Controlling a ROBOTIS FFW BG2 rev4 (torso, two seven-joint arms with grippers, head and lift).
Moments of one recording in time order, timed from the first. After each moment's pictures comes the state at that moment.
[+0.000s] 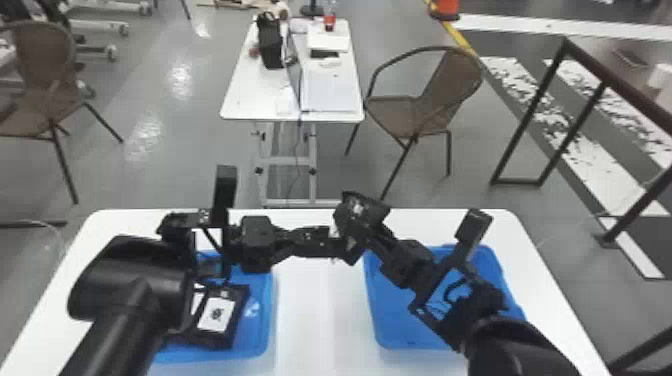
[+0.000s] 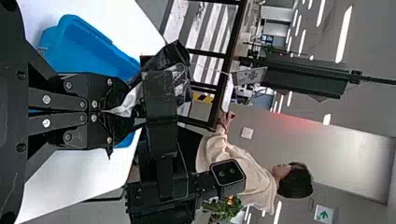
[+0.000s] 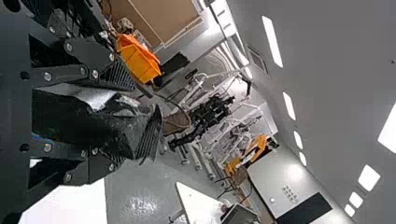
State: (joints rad) left arm -0.36 0.04 -0.13 -1.11 0.00 0.11 -1.31; right arm 0.04 -0.09 0.06 -1.58 -0.60 0.29 0.56
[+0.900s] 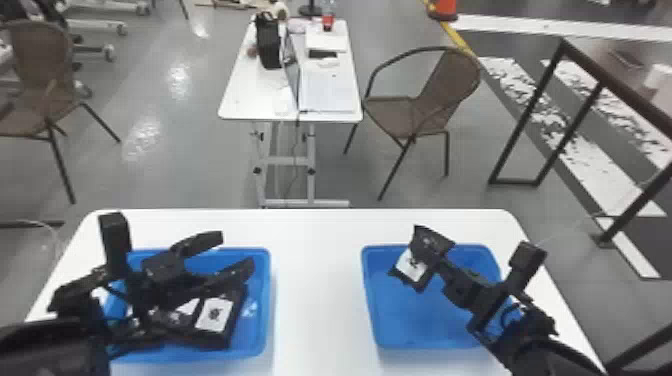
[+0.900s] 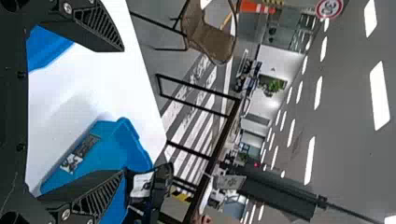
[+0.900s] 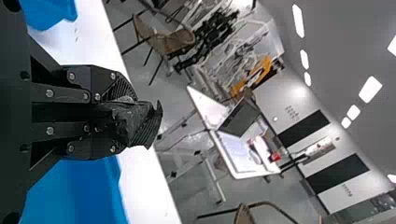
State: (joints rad) left arm -0.08 0.03 0.22 -1.36 0.00 0.20 -1.09; right arm -0.05 -0.13 -0.17 -1.21 -0.51 0.23 0.56
